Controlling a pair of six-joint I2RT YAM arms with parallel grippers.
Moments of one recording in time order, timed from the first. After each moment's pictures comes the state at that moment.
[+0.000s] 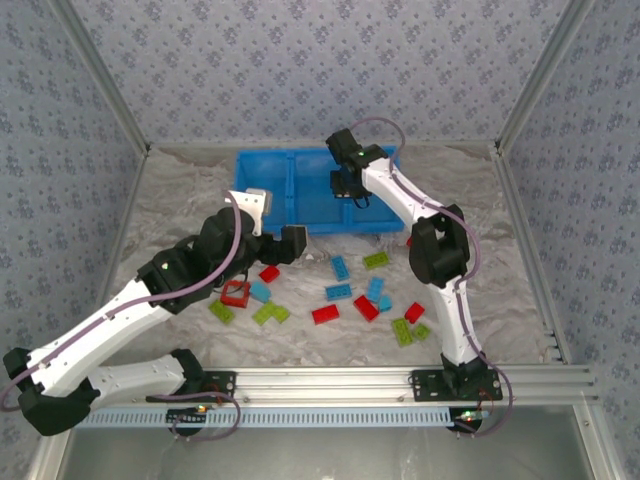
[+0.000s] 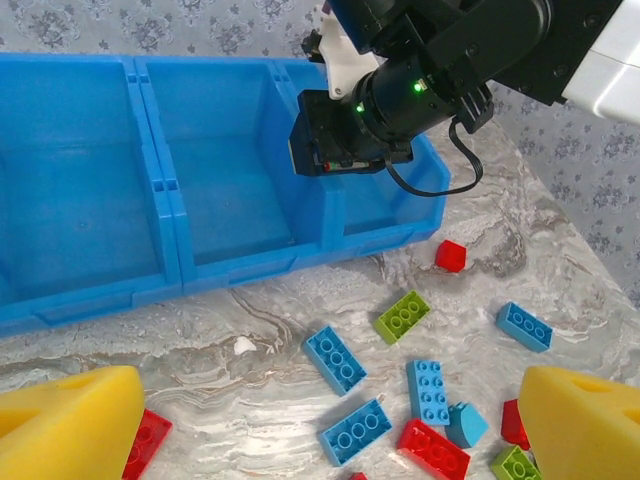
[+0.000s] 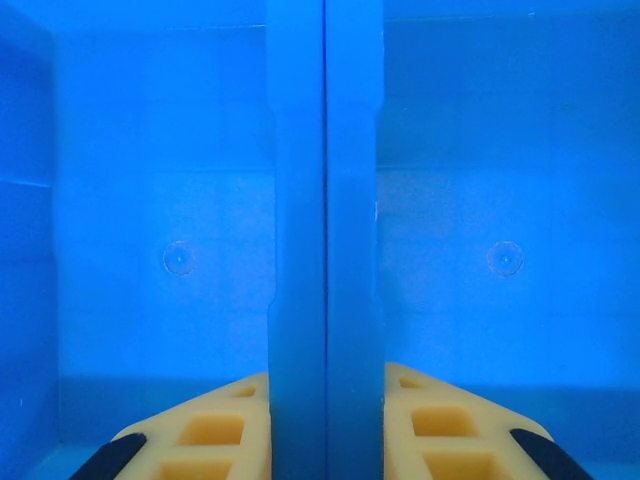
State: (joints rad) left arm -0.93 1.01 1.16 -0.66 -0.31 -0.54; right arm 0.51 2.25 2.08 -0.95 0.15 0.45
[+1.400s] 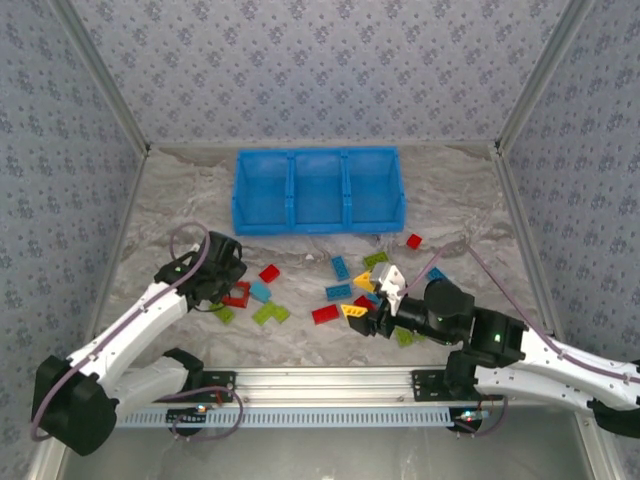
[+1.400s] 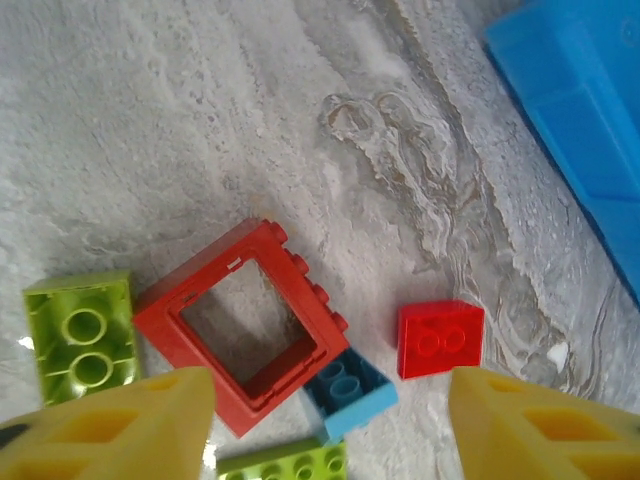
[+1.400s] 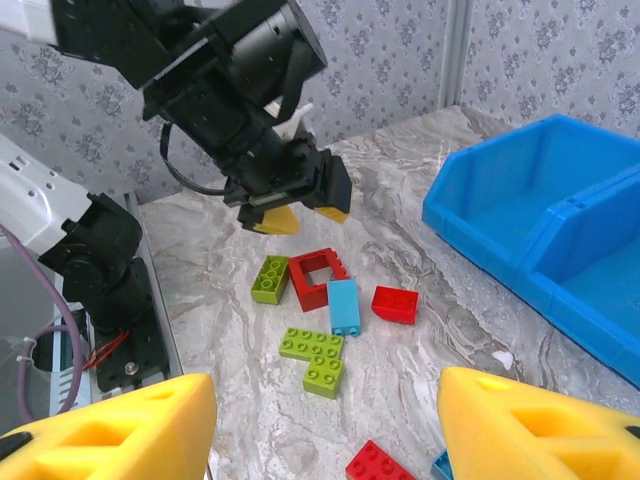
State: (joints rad) left arm -0.50 1.02 0.69 -0.75 -0.21 -1.34; right arm 1.22 0.58 0.65 -0.29 0.10 0.09
